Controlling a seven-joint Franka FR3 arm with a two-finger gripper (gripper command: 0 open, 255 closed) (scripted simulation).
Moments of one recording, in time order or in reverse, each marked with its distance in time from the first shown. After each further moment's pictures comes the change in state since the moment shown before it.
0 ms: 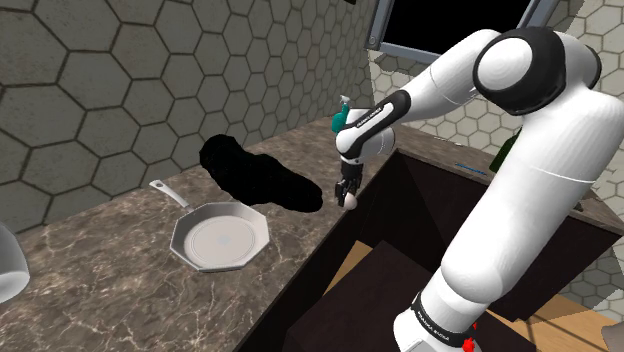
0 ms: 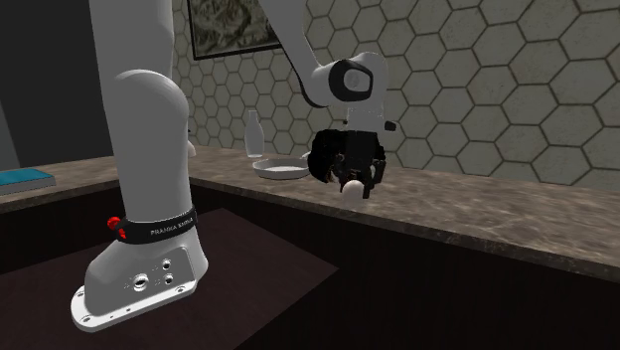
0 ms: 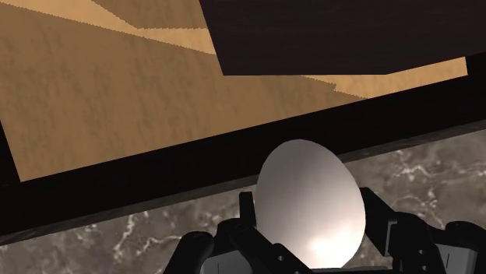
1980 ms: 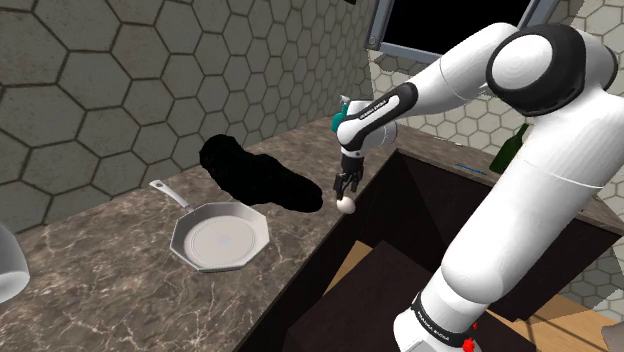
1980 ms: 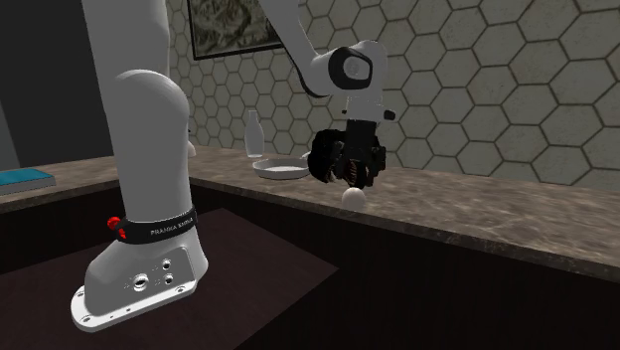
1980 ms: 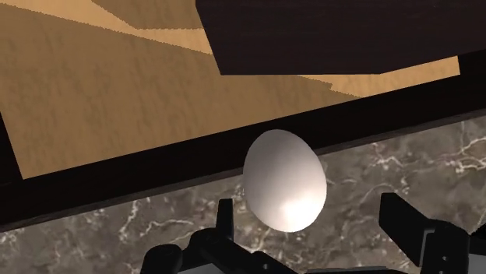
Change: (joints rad) arm 0.006 -0.054 0.006 0.016 -0.007 -0.068 0.016
